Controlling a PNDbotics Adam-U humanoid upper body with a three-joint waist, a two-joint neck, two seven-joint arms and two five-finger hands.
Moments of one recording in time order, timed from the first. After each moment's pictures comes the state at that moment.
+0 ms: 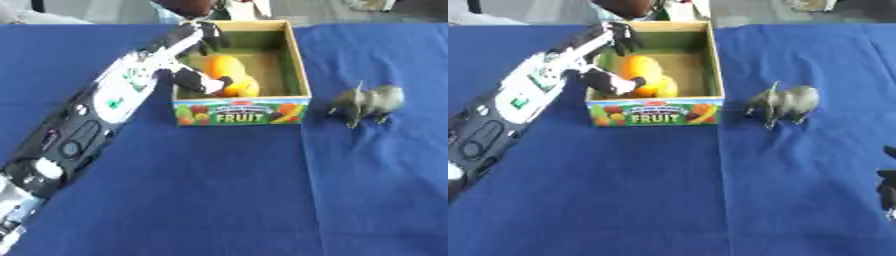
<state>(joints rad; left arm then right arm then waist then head) -0.66 0.67 -0.23 -1.51 -0.23 -0.02 -0.17 -0.29 -0.34 -0.08 -1.51 0.09 -0.52 0.45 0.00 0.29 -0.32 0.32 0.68</state>
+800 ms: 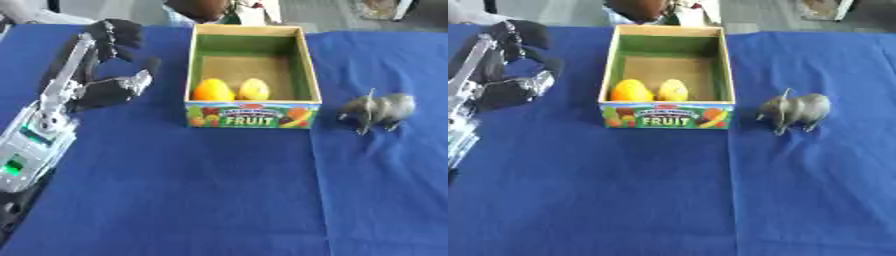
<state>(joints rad) -0.19 0.62 0.03 -1.96 0.03 0.08 0.11 -0.43 -0.68 -0.07 -1.38 0.05 -0.73 0.32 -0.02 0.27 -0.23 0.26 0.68</state>
